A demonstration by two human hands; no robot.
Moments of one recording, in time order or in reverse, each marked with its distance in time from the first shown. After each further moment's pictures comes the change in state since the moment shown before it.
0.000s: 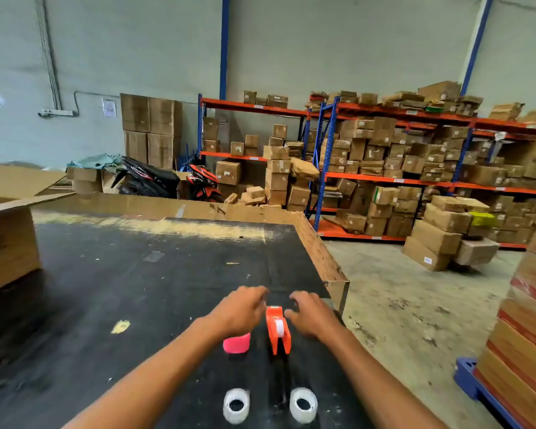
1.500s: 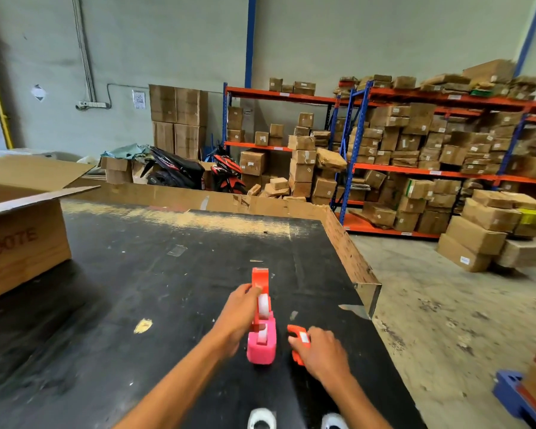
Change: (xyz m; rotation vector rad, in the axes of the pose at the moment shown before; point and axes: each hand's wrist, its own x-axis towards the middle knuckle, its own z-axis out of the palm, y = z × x) left_hand 0.001 -0.024 -0.002 -1.128 0.192 -0.498; right_hand 0.017 0.008 0.083 0.107 -0.022 0.189
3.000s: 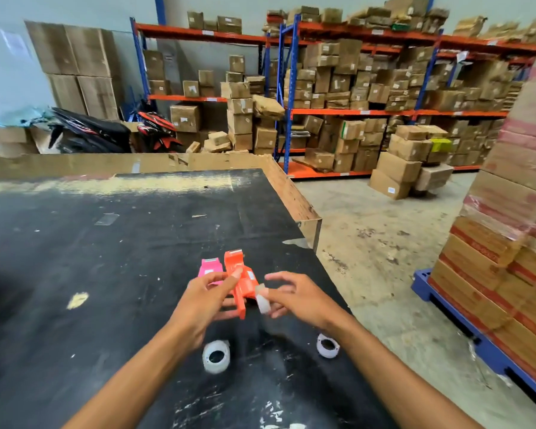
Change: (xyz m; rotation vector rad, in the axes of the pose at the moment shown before) left_hand -0.056 -0.036 0.023 -0.016 -0.209 -0.063; right_hand -0.077 0.032 -0.061 0.787 -0.299 -0.062
